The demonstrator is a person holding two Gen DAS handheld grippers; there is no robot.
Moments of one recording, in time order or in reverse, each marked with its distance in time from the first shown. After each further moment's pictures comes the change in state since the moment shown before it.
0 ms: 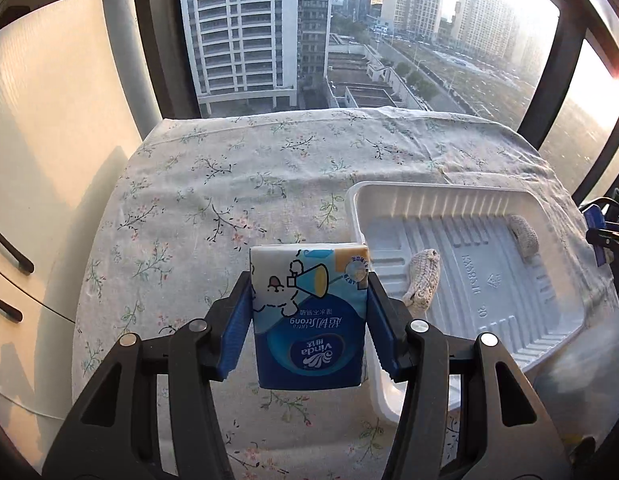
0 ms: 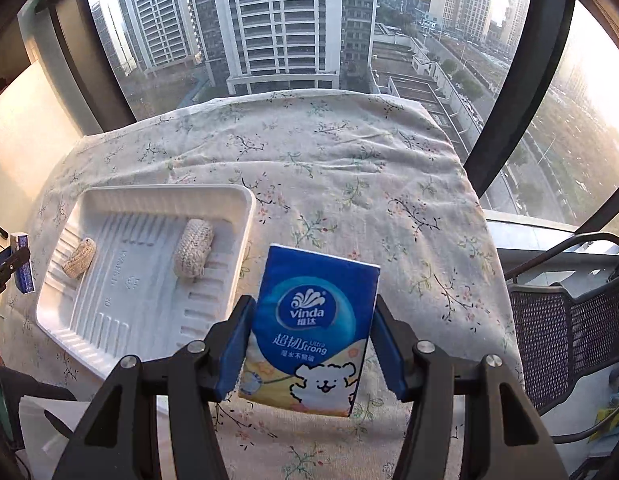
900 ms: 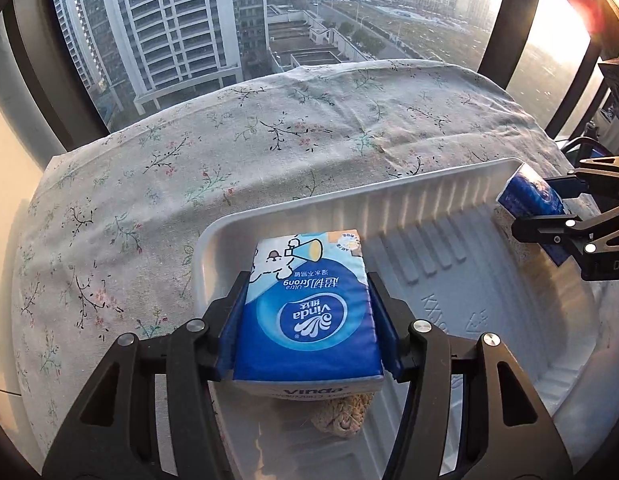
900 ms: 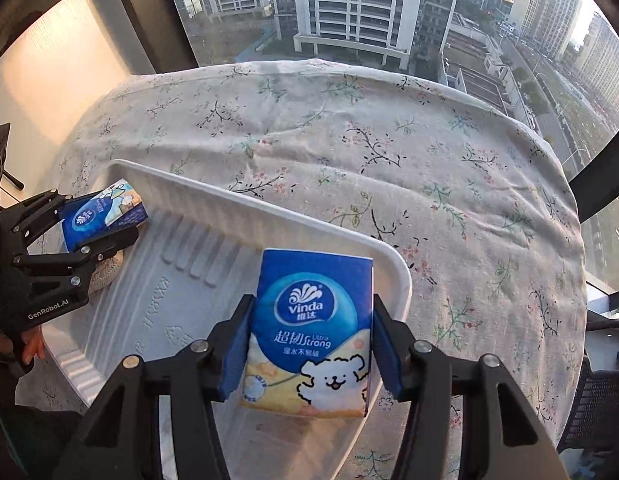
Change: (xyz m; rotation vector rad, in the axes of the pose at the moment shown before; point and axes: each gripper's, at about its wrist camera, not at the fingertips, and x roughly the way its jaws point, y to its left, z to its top) left arm 0.083 -0.072 0.035 0.184 0.132 -0.110; right arm 0.074 0.077 0.052 -0.206 0.148 0.130
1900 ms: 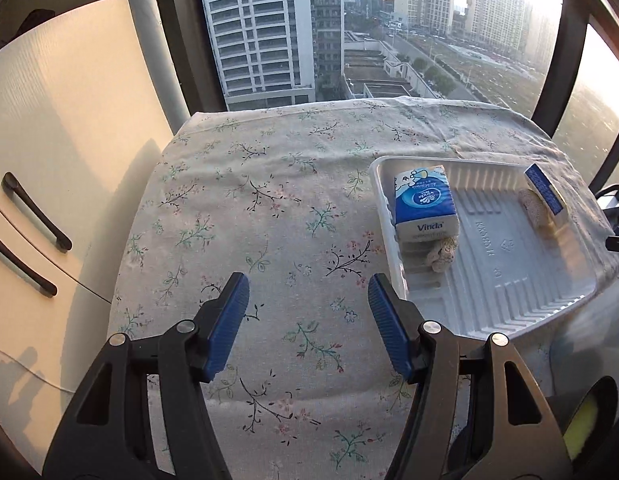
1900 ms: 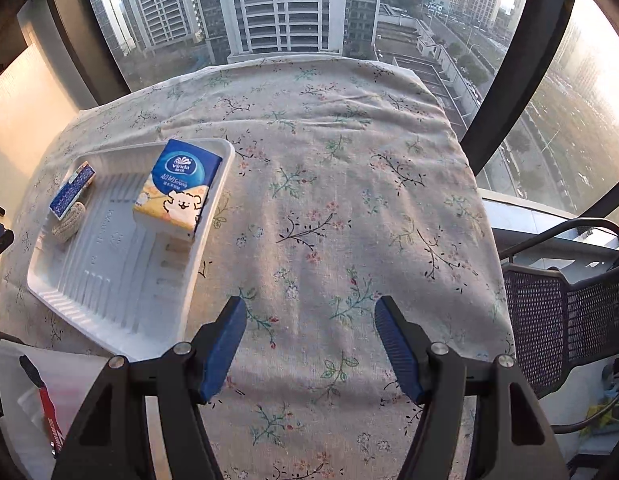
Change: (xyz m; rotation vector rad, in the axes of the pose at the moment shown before) left arm -0.117 0.060 -0.100 -0.200 -0.109 0.208; right arm -0.079 -0.081 -0.128 0.240 -0.040 -0.138
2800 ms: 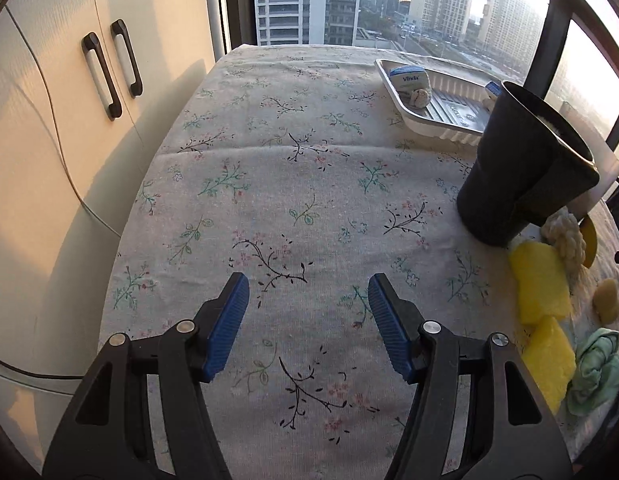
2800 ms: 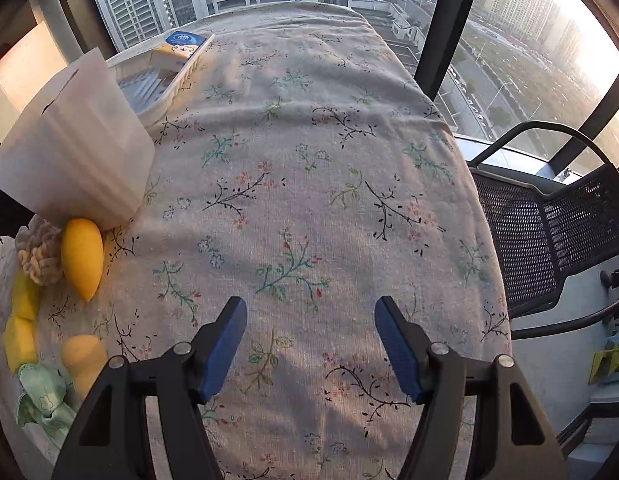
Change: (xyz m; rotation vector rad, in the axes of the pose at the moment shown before) left arm -0.094 0.028 -0.194 -0.077 0.032 -0.022; right arm -0.055 -0.022 -0.212 0.075 0.034 -0.042
